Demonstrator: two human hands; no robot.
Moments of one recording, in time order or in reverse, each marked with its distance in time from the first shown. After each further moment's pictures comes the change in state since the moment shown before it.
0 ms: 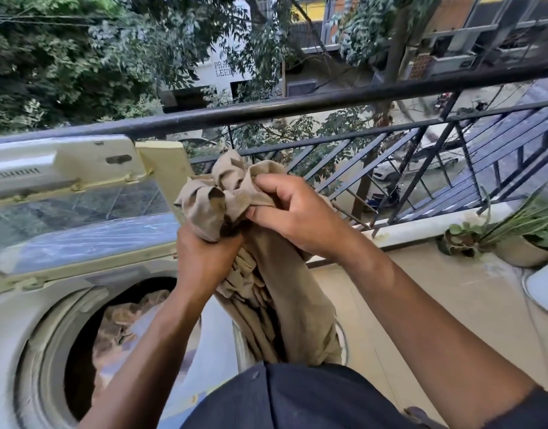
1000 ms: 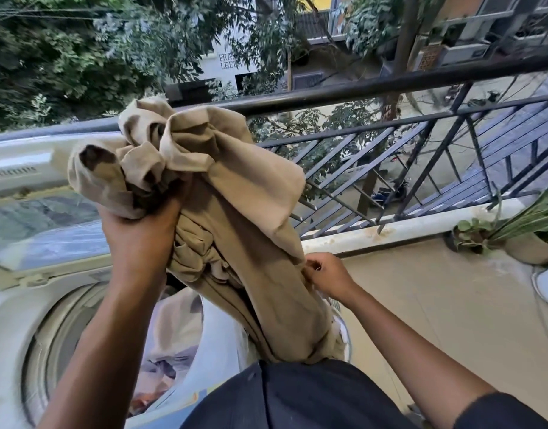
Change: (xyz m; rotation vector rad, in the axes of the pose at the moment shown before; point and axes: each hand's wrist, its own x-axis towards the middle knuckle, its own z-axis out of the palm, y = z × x) left_hand 0.011 0.037 -0.046 -0.404 0.293 0.072; right_hand -0.066 0.221 0.009 -0.303 0.114 0.588
